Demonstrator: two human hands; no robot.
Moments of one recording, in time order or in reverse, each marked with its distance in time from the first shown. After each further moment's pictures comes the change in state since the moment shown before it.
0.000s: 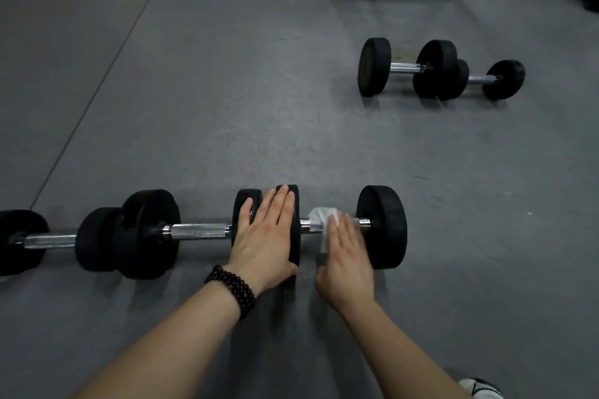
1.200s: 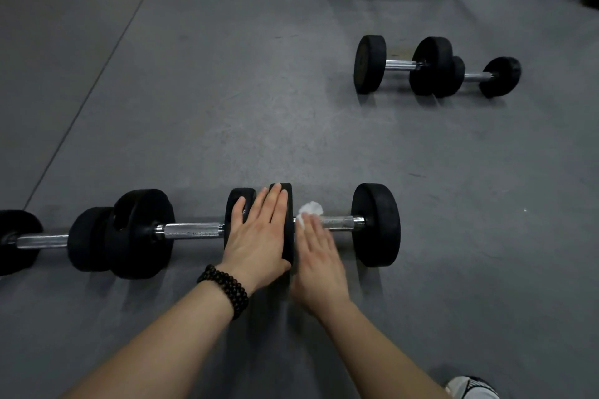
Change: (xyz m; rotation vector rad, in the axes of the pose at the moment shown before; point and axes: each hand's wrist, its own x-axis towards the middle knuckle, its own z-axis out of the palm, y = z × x) left_hand 0.002 0.001 0.002 0.017 -0.005 -0.022; right_hand -0.003 -0.026 0.010 0.034 -0.058 -0.128
